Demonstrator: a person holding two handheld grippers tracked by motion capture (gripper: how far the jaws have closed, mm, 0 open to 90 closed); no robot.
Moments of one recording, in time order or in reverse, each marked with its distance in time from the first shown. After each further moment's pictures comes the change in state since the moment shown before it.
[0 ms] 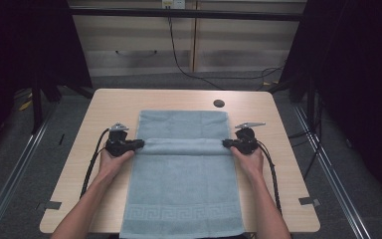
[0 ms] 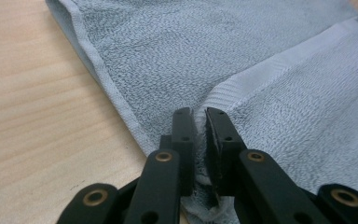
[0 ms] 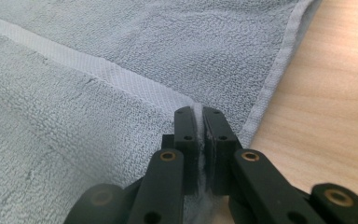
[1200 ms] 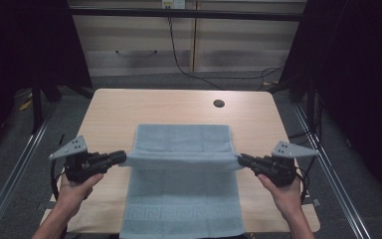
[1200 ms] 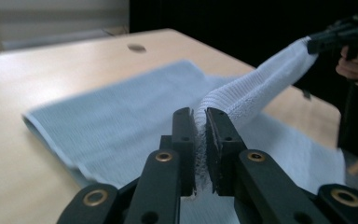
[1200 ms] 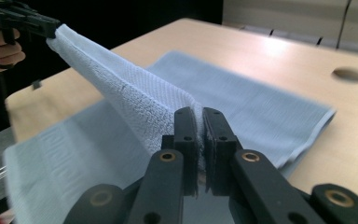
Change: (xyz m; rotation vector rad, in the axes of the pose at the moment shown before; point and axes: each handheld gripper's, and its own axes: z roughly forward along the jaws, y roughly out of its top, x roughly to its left) left arm -0.083 -0.021 -0.159 -0.240 -0.223 0.149; right arm 0.080 -0.032 -0.177 -0.279 0.201 -0.191
